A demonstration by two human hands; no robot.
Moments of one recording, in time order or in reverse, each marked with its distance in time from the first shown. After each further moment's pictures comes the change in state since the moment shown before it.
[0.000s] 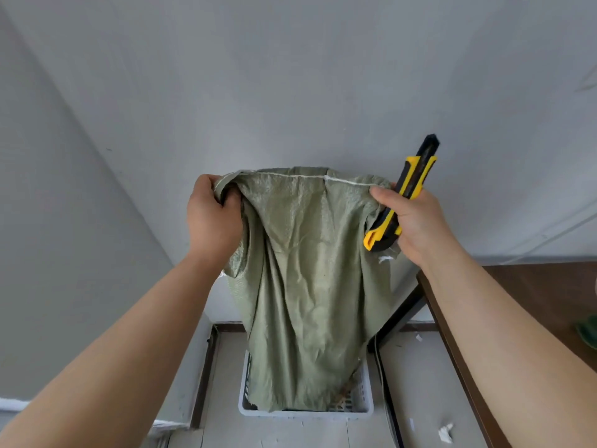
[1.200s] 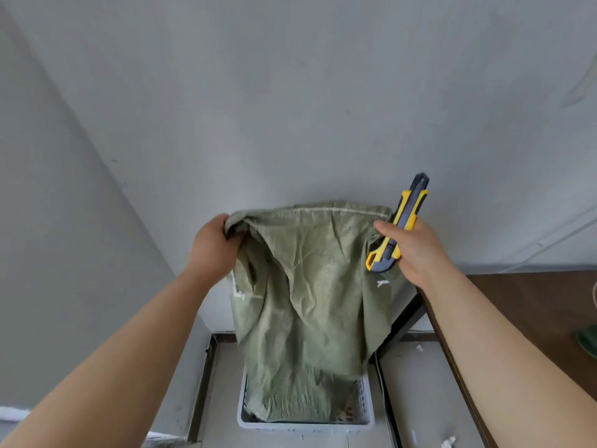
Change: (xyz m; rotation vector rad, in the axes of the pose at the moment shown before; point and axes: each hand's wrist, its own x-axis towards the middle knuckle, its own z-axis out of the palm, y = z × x) left_hand 0.003 -0.043 -0.002 0.293 -0.308 0.053; right_hand 0.001 0.026 -0.020 -0.083 0.032 0.103
